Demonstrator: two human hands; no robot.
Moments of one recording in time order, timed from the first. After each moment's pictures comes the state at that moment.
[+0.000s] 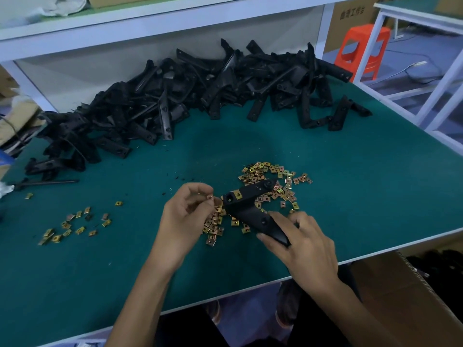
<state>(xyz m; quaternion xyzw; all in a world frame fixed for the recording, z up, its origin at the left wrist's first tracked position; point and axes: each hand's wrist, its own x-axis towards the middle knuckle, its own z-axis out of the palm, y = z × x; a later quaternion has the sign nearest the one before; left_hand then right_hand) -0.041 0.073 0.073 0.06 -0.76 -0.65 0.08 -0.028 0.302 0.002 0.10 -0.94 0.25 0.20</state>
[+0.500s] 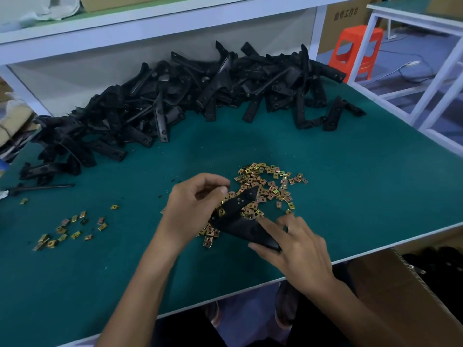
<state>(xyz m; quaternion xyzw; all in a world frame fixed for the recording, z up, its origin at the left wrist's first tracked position) -0.059 0.088 0.101 -0.01 -0.81 -0.58 0.07 -0.029 0.304 0.000 0.18 -0.93 0.20 0.23</state>
